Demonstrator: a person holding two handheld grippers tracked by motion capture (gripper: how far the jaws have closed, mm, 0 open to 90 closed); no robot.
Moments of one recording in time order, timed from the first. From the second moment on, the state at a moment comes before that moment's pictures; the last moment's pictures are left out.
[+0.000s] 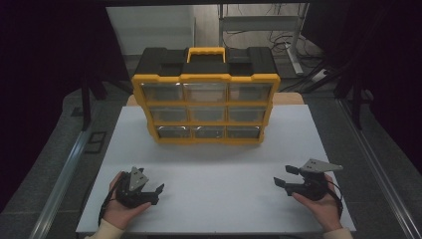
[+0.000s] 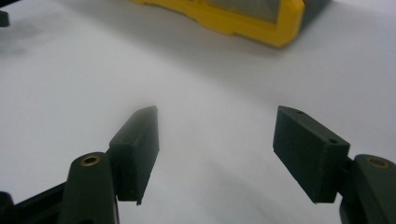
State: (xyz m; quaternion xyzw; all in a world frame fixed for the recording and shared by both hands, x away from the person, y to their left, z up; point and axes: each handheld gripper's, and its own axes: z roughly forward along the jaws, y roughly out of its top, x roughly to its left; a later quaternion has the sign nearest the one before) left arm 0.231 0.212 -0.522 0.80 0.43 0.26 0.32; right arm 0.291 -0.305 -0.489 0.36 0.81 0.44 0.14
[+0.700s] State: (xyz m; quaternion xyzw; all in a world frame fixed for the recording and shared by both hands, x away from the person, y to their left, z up) left arm 0.232 0.212 -0.523 0.80 0.43 0.26 0.32; right arm 0.291 -0.309 -0.495 0.36 0.82 0.43 0.13
